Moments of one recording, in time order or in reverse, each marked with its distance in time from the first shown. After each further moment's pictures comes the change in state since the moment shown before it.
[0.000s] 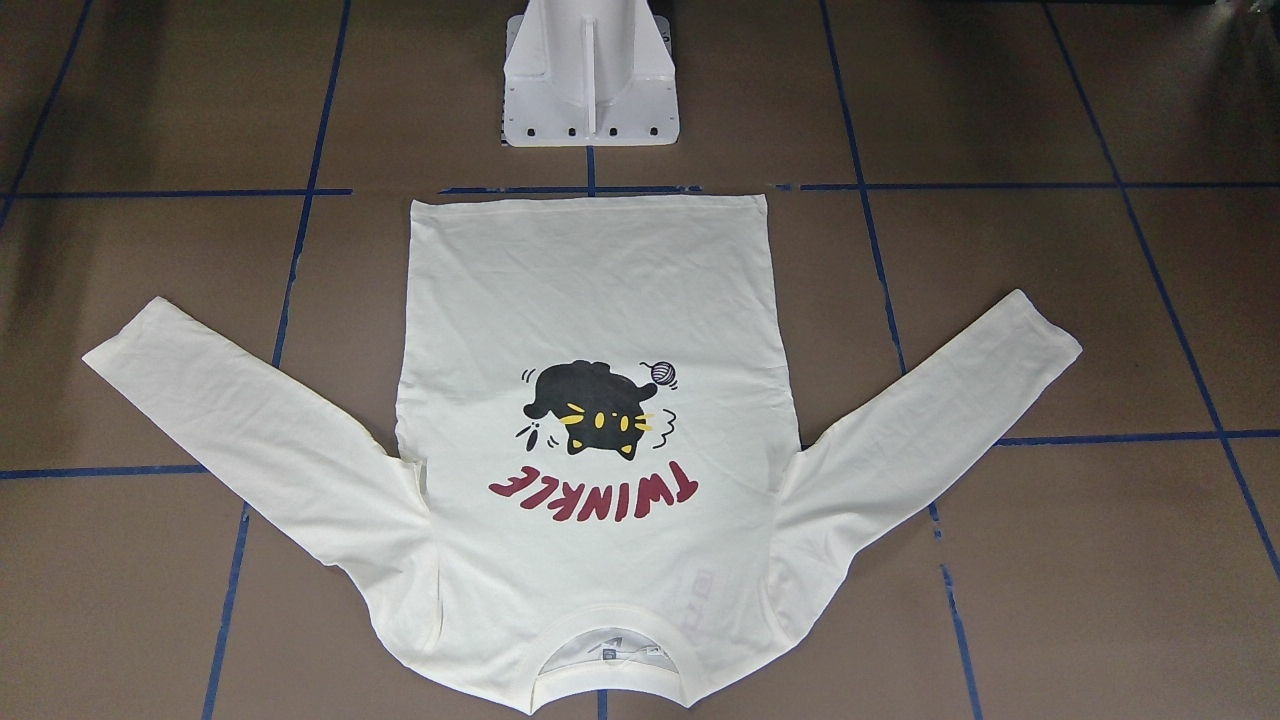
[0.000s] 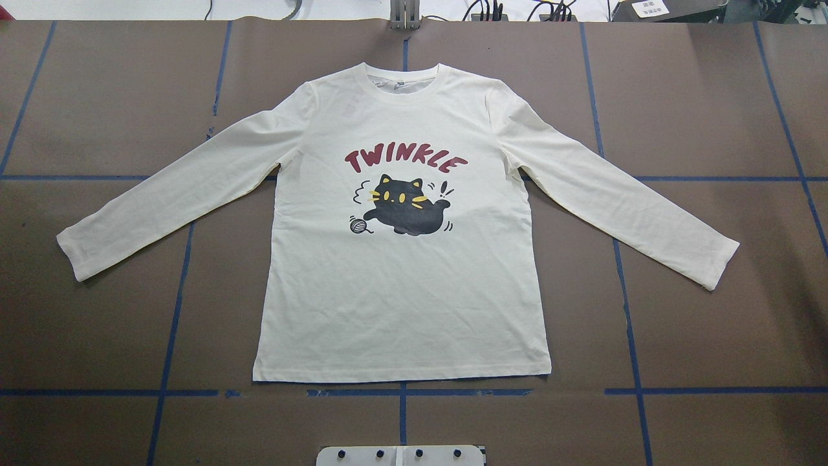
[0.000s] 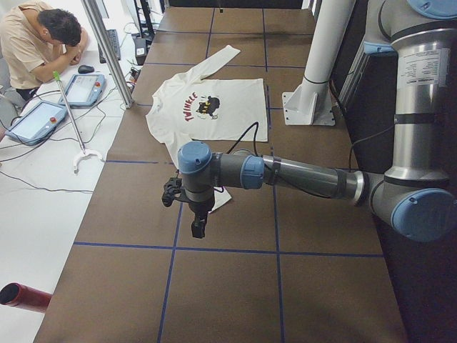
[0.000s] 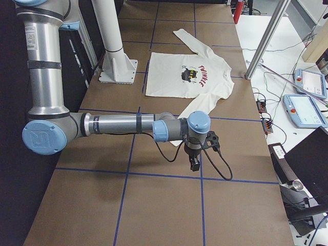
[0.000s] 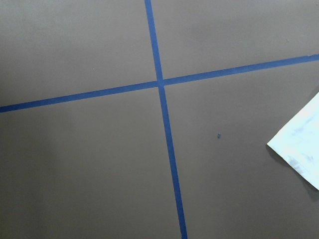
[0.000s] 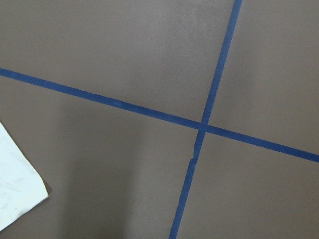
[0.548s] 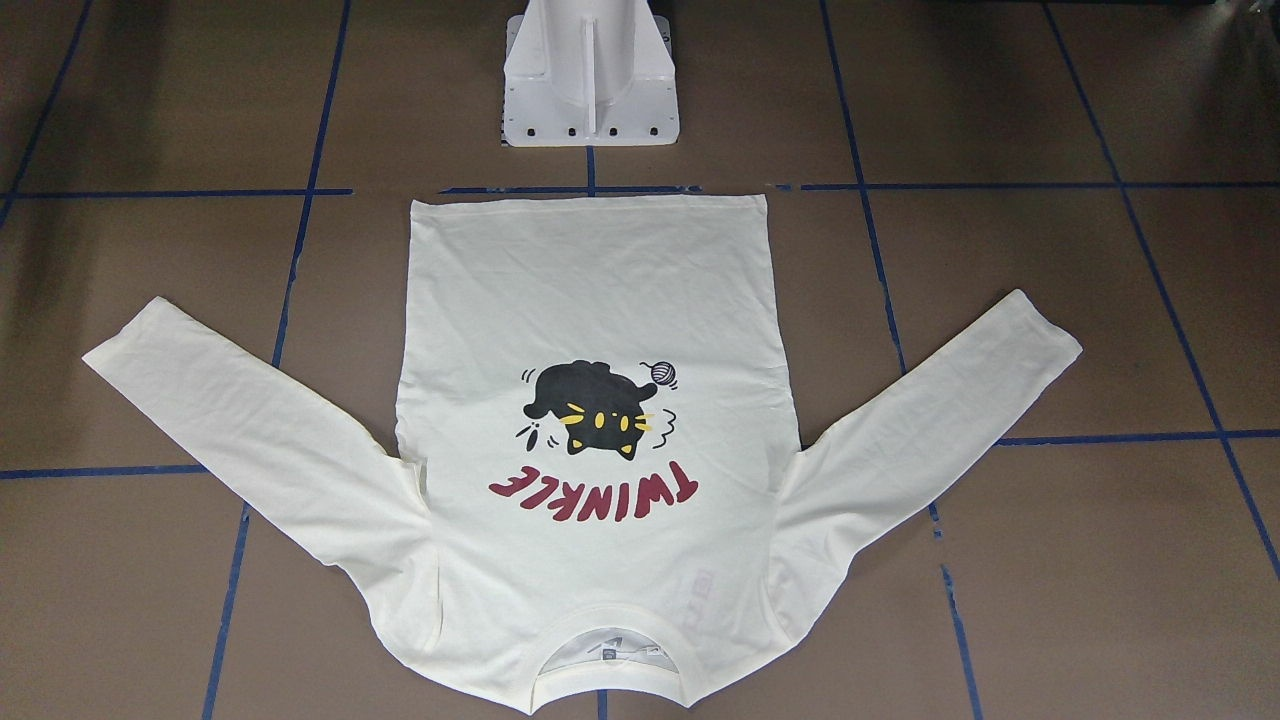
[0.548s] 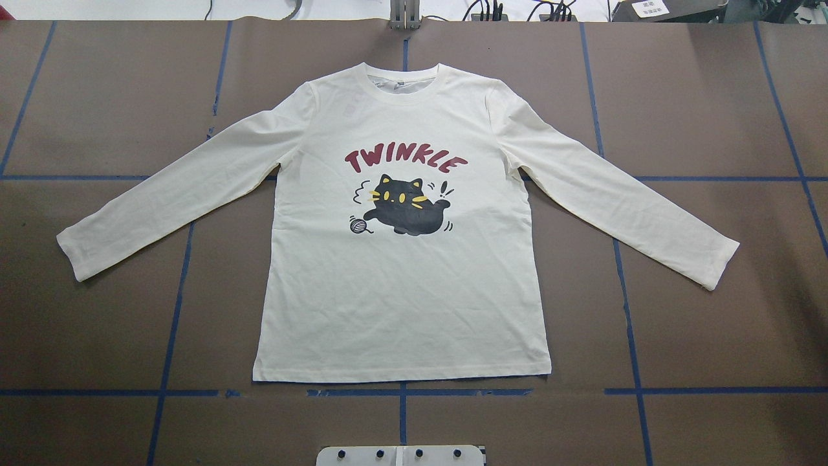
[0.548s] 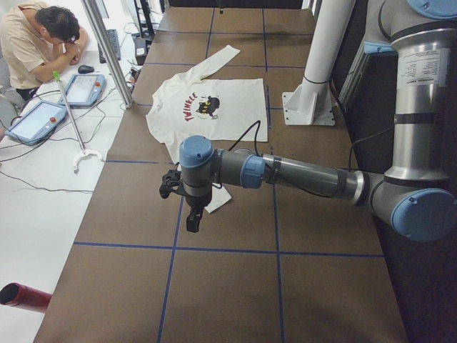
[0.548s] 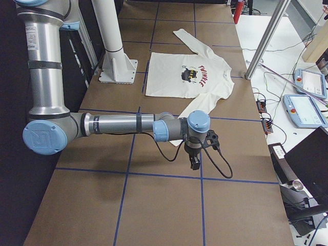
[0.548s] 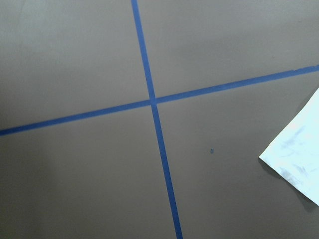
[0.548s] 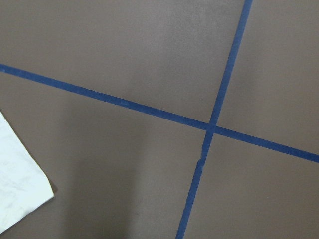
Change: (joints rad) left arm 0.000 0.003 -0.013 -0.081 -0.004 0.004; right arm -0.015 -0.001 0.002 0.004 0.012 0.002
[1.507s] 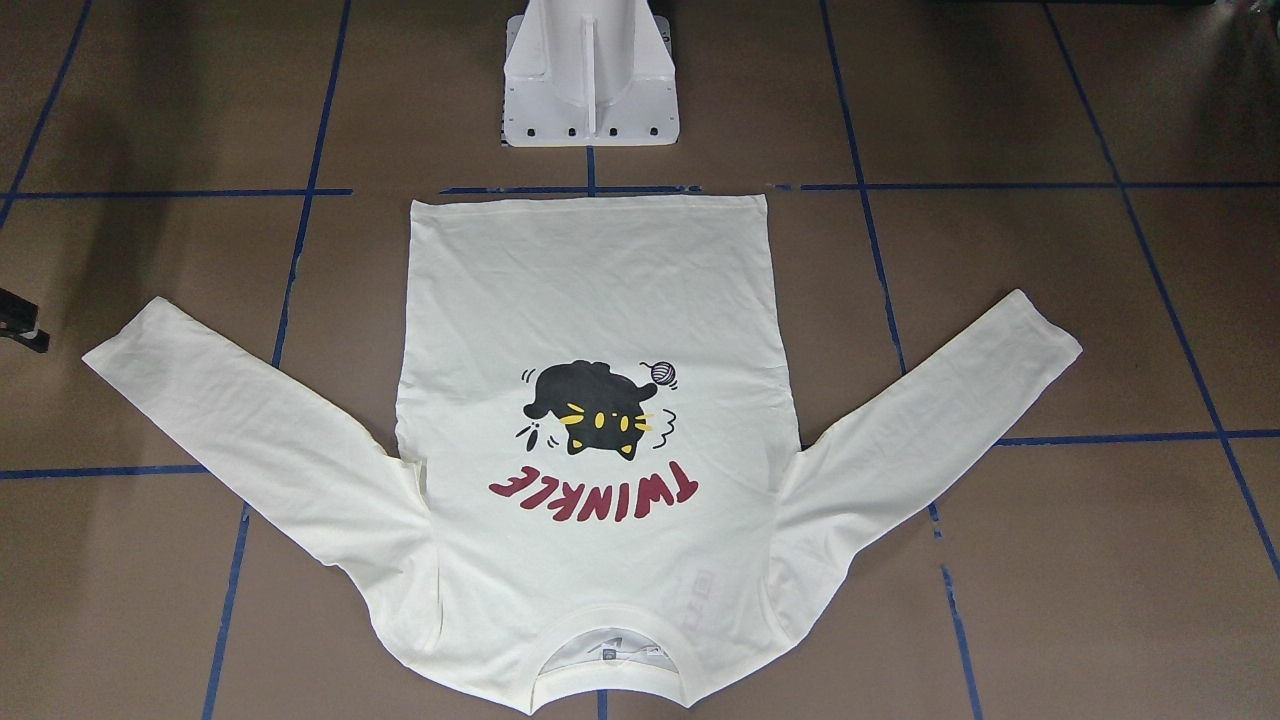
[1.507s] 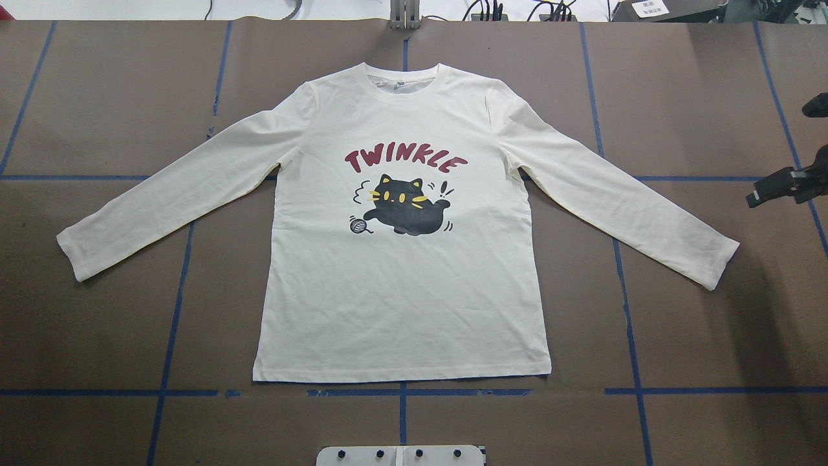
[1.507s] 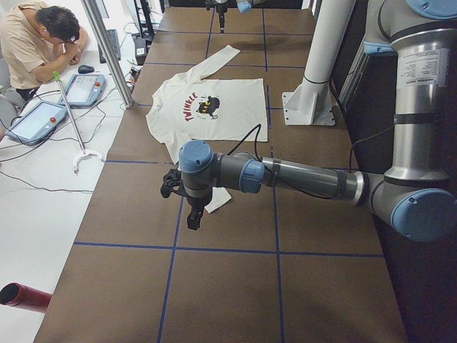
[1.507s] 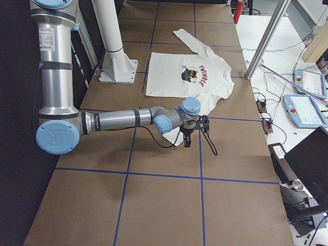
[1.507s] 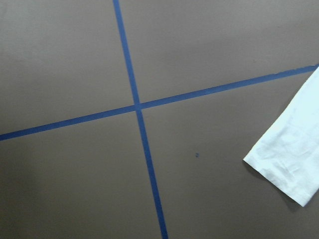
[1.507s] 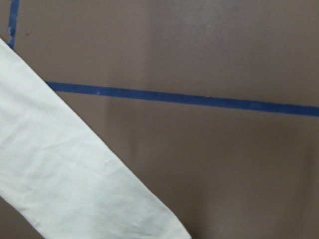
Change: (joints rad) left arm 0.008 0.001 0.039 -0.067 -0.090 -0.001; right arm -0.295 -0.036 0.048 0.326 0.013 0.626
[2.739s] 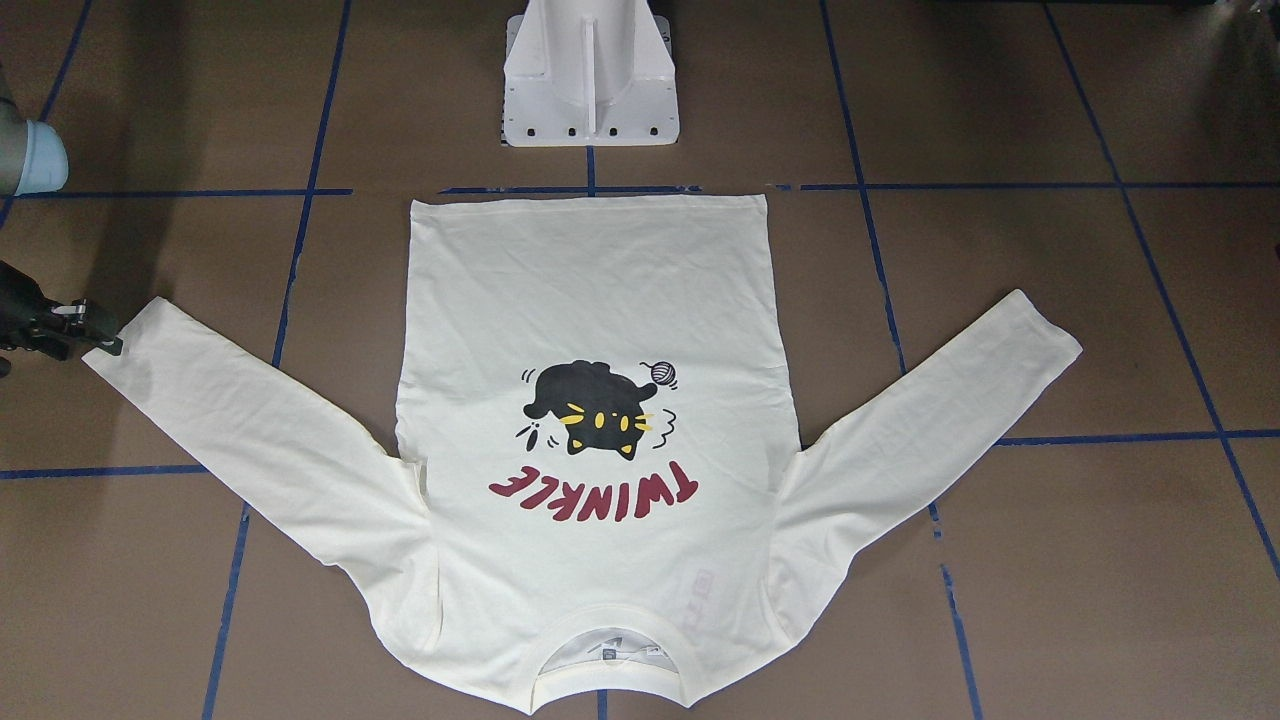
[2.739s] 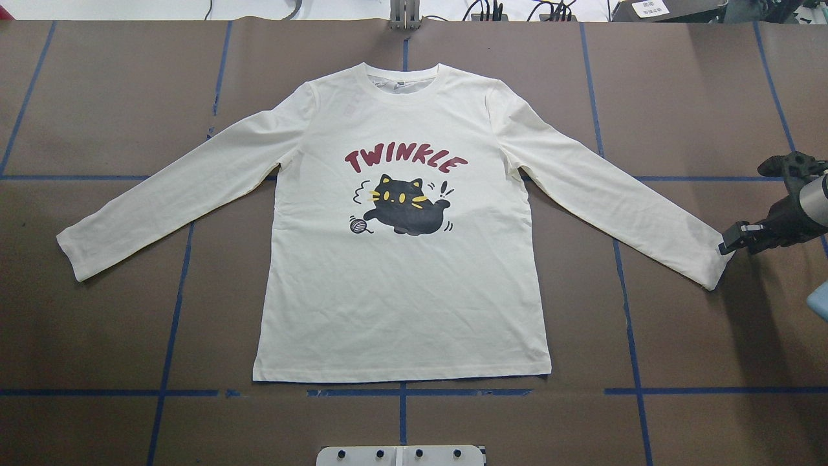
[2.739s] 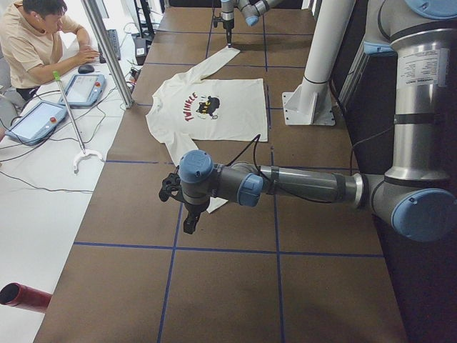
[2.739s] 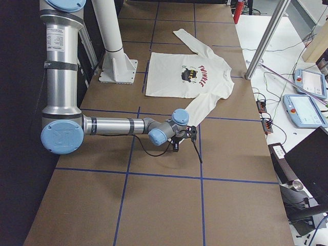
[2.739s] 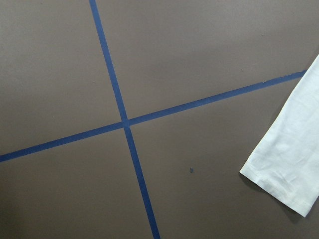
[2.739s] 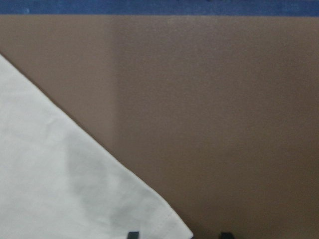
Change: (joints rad) left arm 0.004 0.004 0.058 -0.127 -0.015 -0.005; right arm -0.140 -0.032 -0.132 0.177 -0.066 0.162
